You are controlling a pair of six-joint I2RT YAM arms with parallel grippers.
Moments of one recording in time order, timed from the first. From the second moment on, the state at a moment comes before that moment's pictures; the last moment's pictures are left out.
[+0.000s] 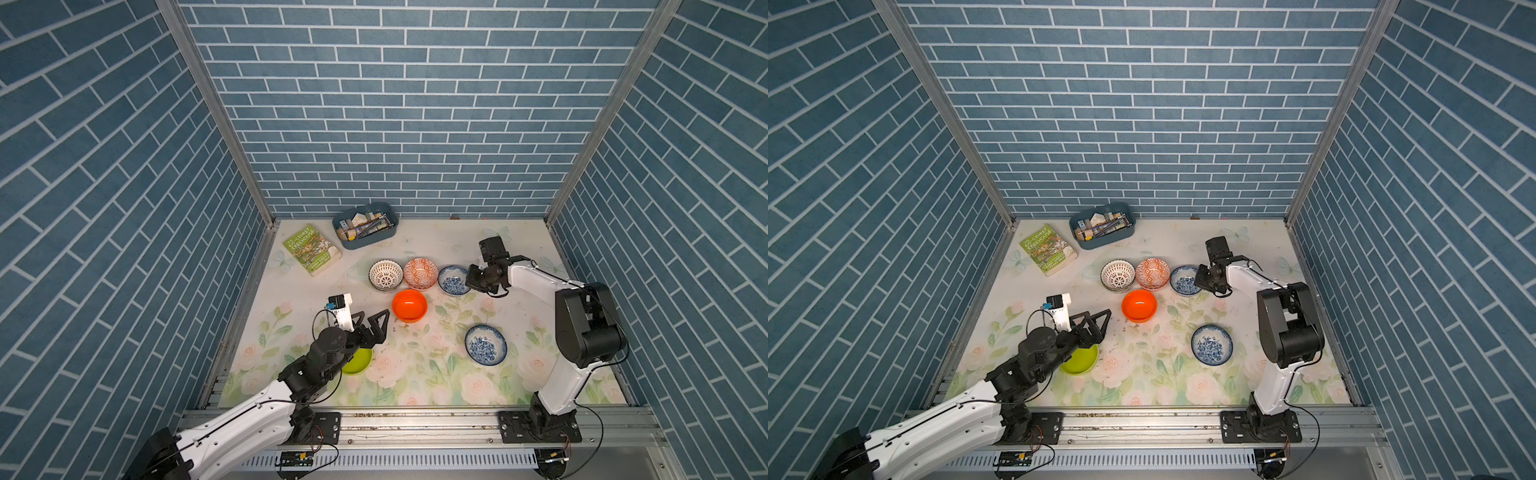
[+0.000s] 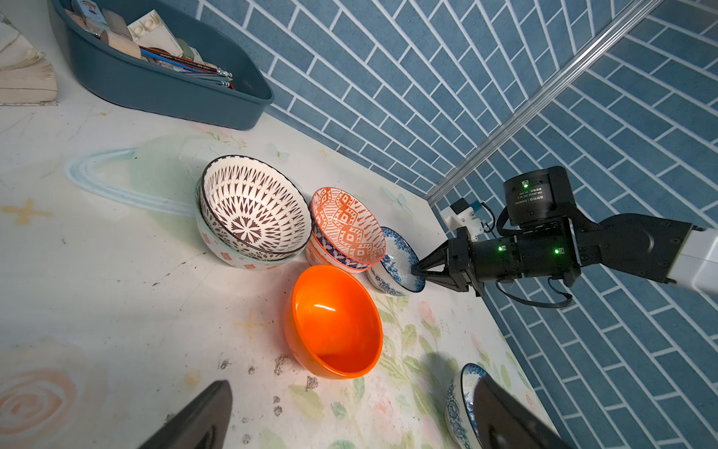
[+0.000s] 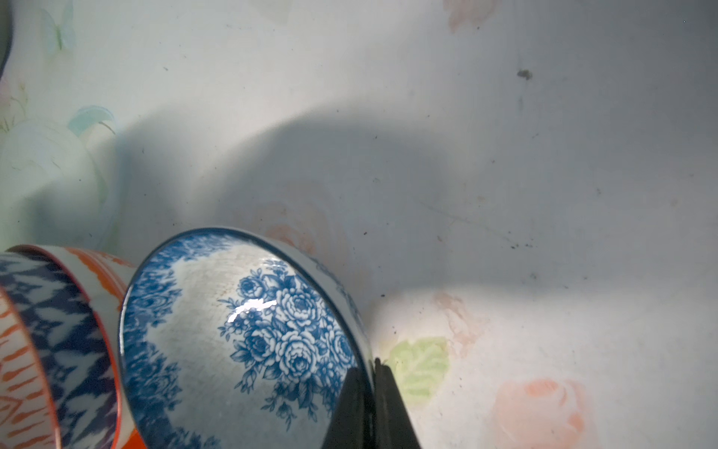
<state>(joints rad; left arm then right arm) -0.80 0.72 0.23 0.25 -0.22 -0.75 0.32 1.80 1.19 -0.49 -0.13 0.55</state>
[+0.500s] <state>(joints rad) -0.79 0.72 0.23 0.25 -0.21 -0.76 0.32 1.74 1.20 -0.50 -0.12 0.54</state>
